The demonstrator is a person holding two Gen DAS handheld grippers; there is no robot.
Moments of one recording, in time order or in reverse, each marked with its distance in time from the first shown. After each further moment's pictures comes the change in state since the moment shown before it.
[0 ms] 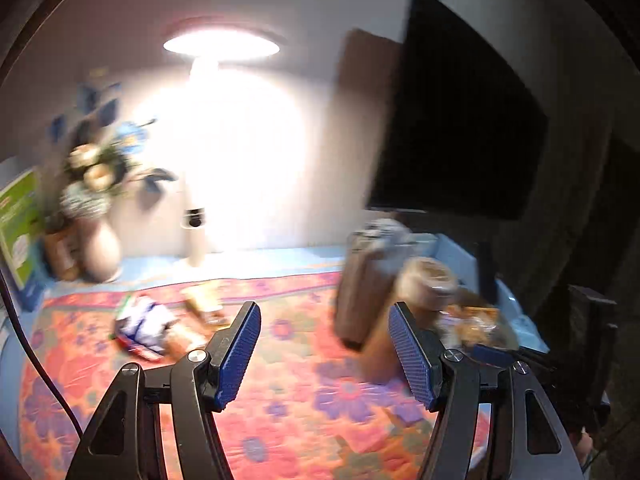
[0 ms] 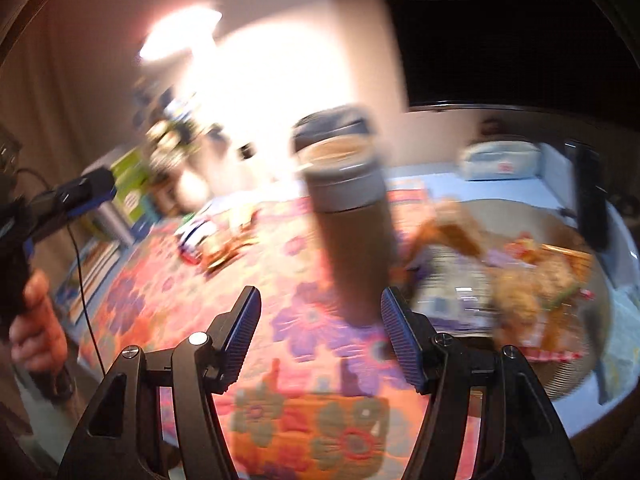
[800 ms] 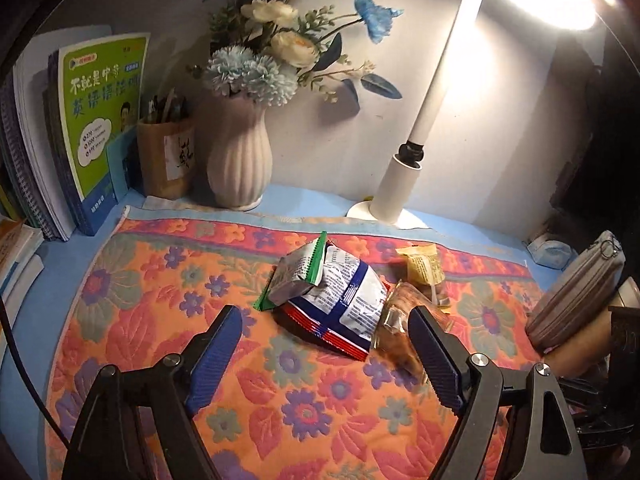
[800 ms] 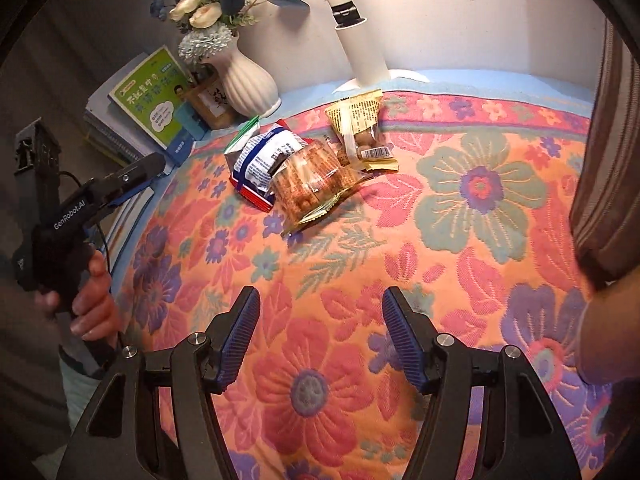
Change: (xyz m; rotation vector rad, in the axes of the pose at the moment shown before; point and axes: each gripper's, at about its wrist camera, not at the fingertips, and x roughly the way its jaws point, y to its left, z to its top) left arm 0.104 0.244 -0.037 -0.227 0.152 0.222; right arm 0.210 0.097 0.021 0.033 0.360 0.224
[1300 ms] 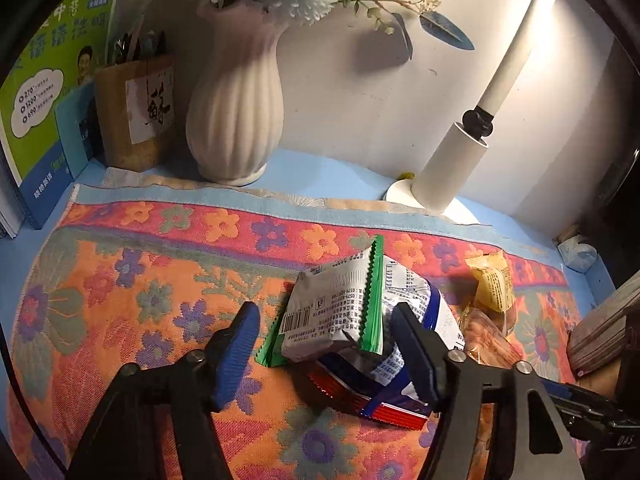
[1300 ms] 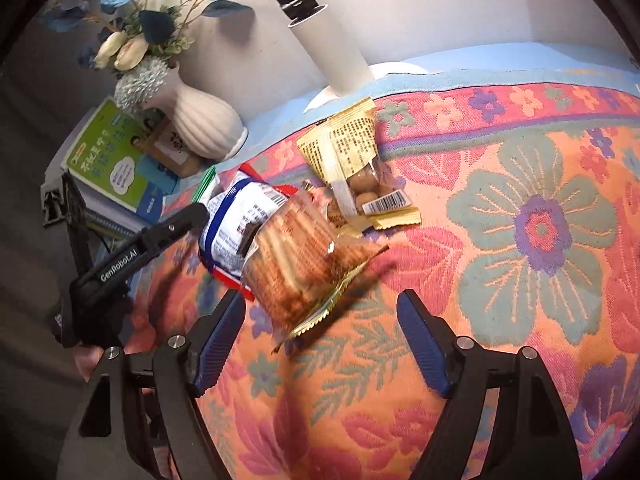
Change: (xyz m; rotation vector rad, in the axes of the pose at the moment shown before) left arm 0.102 0.027 0.022 -0.042 0.117 -0.006; right arm 0.068 -0.014 0.055 0.214 -0.048 0.008
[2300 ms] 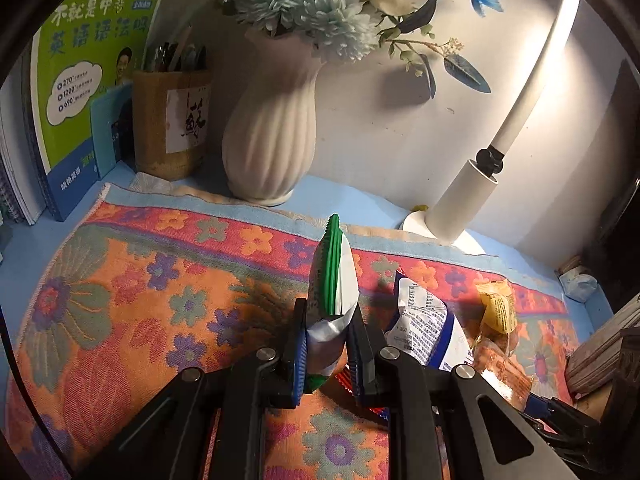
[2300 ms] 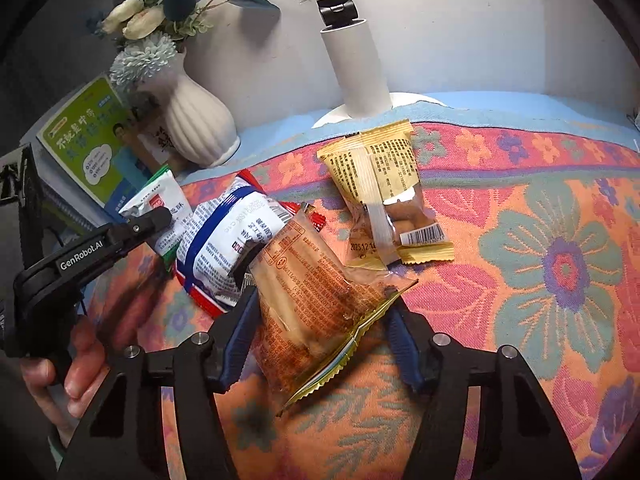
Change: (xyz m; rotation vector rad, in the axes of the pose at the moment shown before) left arm -0.024 0.017 -0.007 -0.059 -0.119 0.021; right arm 0.029 0.031 -0.016 -0.161 -0.105 -0.139
